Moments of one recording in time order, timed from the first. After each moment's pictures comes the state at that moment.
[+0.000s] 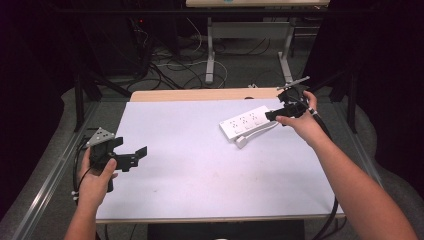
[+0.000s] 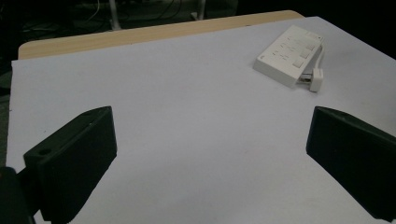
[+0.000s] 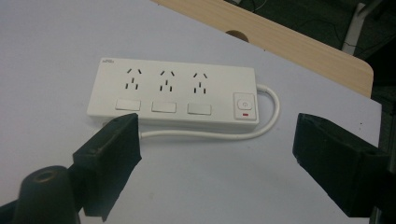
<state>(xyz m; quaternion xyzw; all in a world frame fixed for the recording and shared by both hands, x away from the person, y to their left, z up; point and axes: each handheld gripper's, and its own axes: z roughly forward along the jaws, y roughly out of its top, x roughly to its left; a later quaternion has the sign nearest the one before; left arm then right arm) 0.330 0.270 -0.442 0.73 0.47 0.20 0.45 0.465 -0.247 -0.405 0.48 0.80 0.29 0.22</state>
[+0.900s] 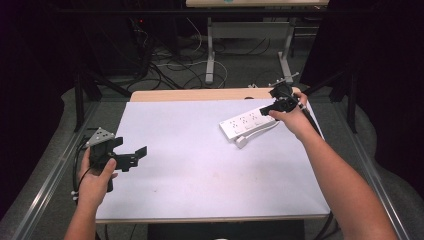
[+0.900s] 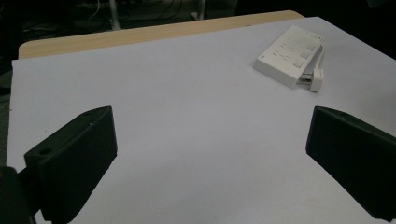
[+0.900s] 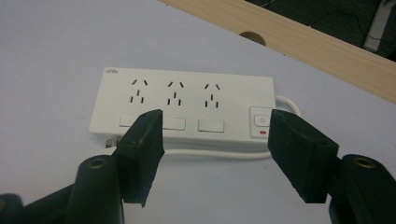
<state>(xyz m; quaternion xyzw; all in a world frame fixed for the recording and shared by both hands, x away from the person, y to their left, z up) 0.330 0.270 -0.443 0.73 0.47 0.20 0.46 0.496 -0.234 -0.417 0.48 0.80 0.29 0.20</state>
